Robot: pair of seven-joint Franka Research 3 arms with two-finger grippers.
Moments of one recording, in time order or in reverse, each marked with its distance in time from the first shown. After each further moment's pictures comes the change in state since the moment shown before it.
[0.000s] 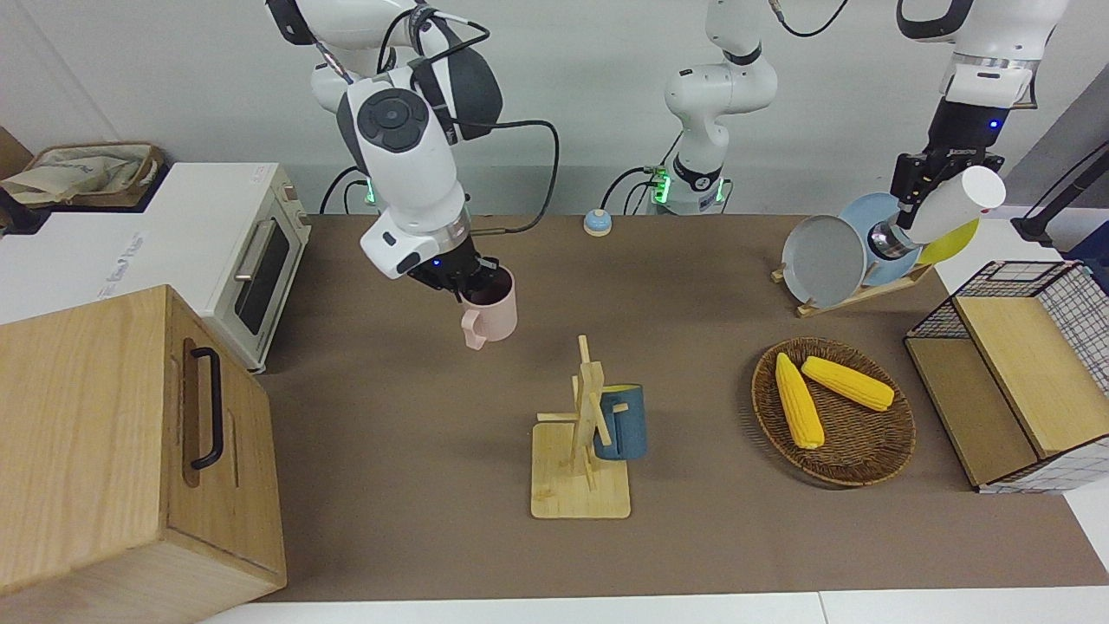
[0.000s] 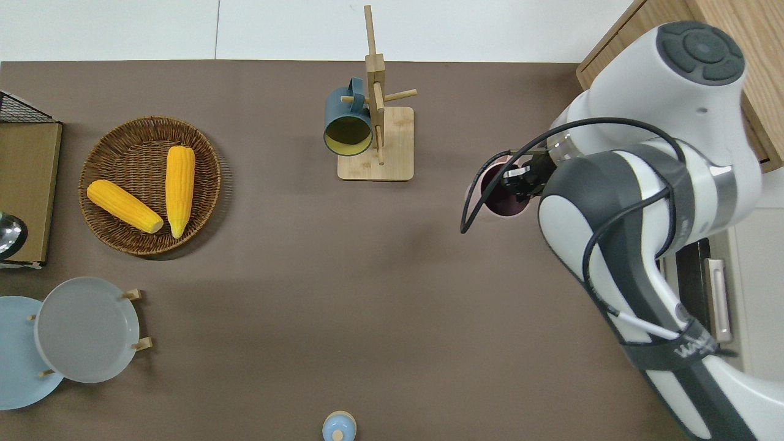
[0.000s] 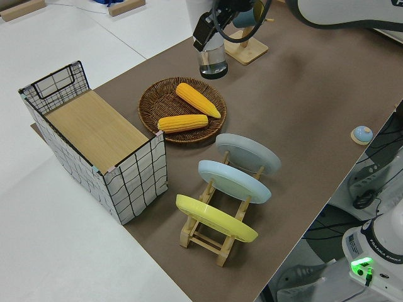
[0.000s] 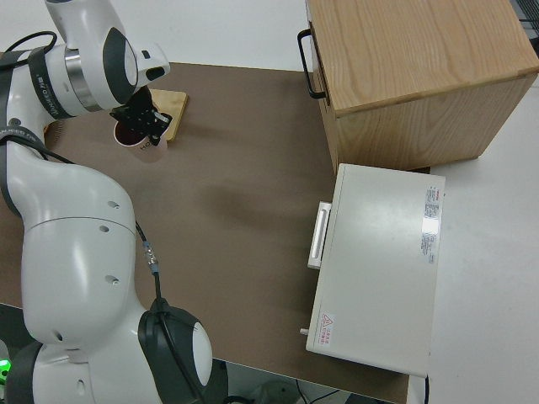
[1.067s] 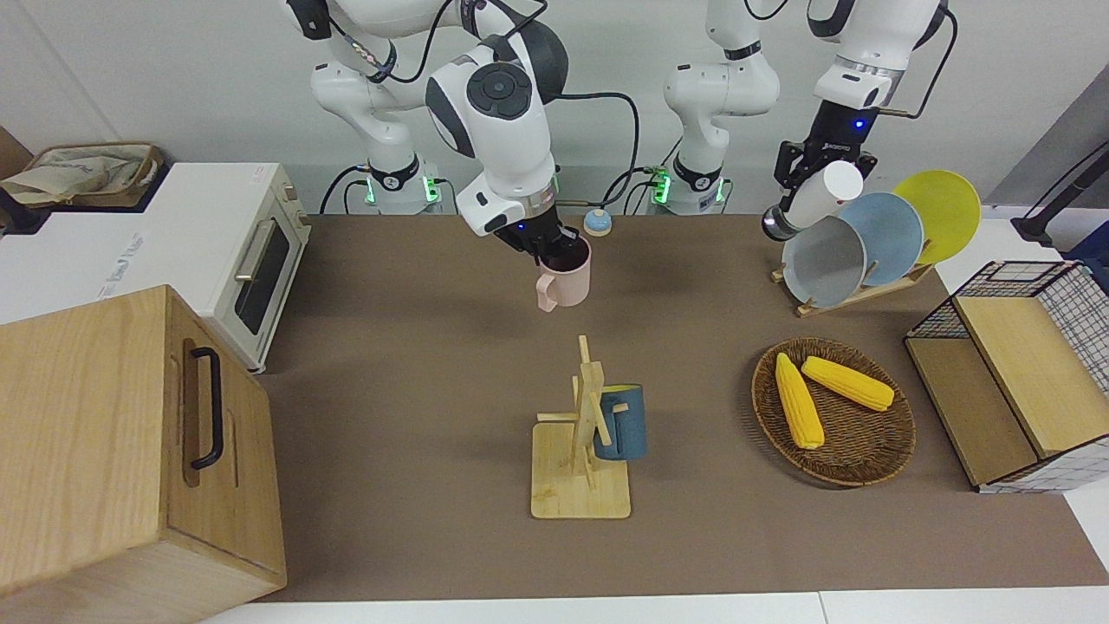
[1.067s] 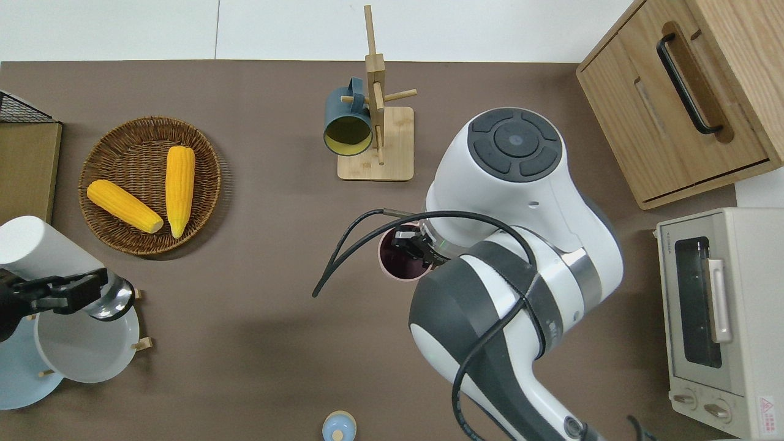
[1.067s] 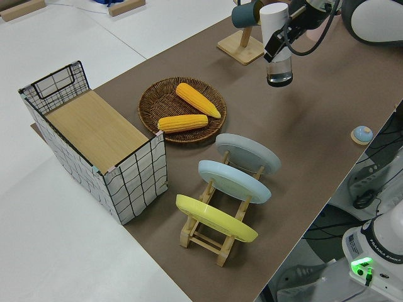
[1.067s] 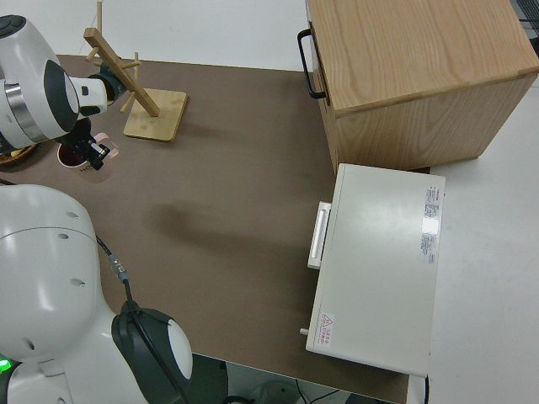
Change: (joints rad) left arm -0.239 -0.240 0.004 -0.312 0.001 0.001 -0.096; right arm 0.016 -0.033 0.180 -0.112 0.056 0.119 0.377
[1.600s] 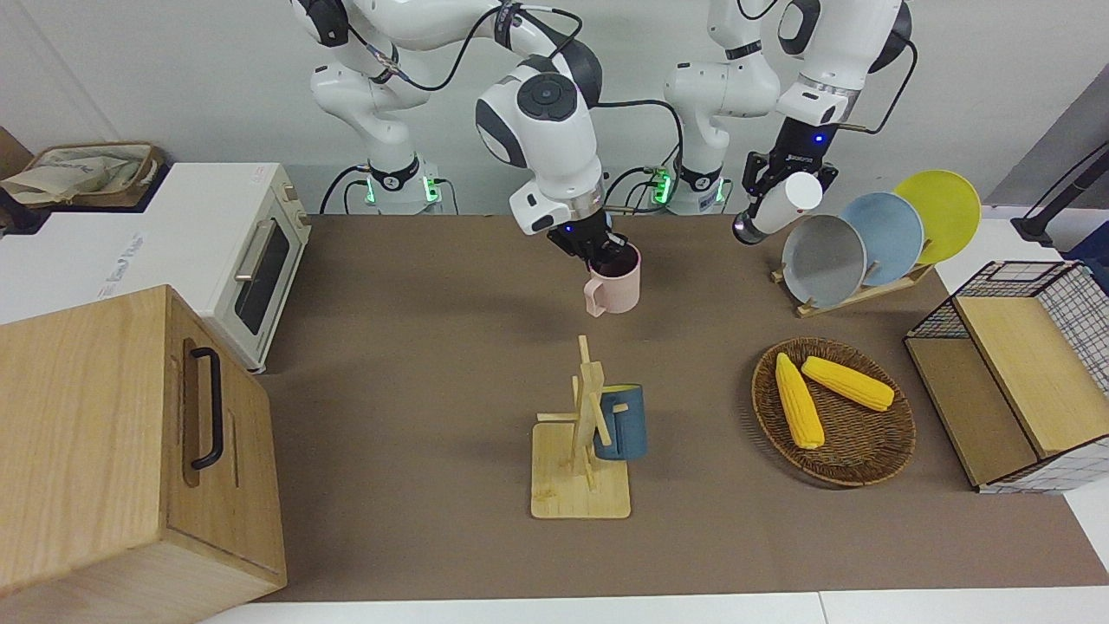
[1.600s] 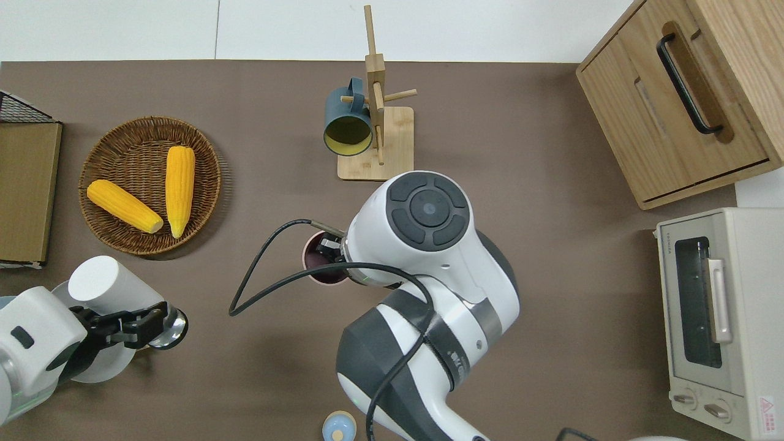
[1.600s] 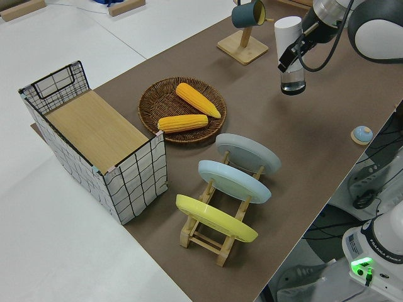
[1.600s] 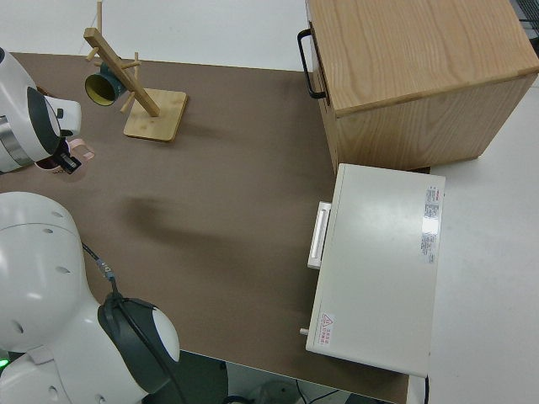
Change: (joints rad) left arm -0.058 -0.064 0.006 -0.146 0.018 0.073 -0.054; right arm 0.104 0.050 0.010 -0.051 0.013 0.217 0.225
